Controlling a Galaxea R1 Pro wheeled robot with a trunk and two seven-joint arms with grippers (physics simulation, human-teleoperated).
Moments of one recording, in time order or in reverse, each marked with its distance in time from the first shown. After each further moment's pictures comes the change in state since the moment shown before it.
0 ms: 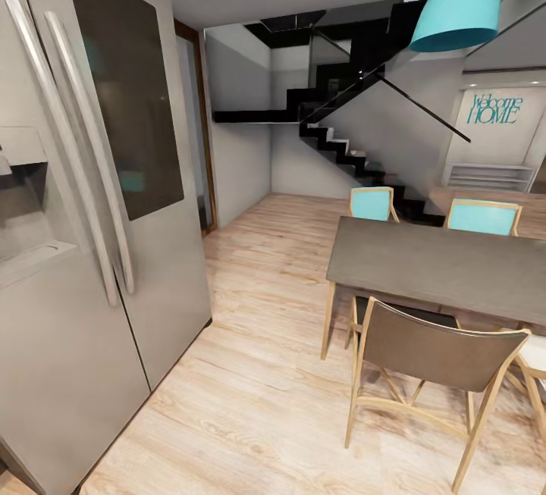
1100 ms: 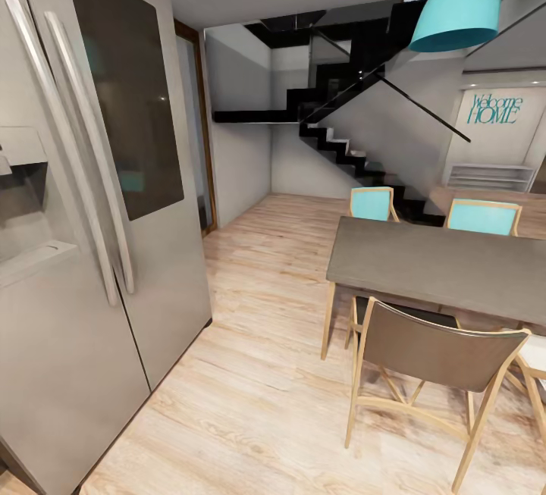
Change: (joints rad) left arm 0.313 0.036 -0.004 -1.082 0.001 -0.533 -0.174; right arm 0.144 -0.040 0.062 -0.645 0.001 -0.701 0.001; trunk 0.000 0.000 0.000
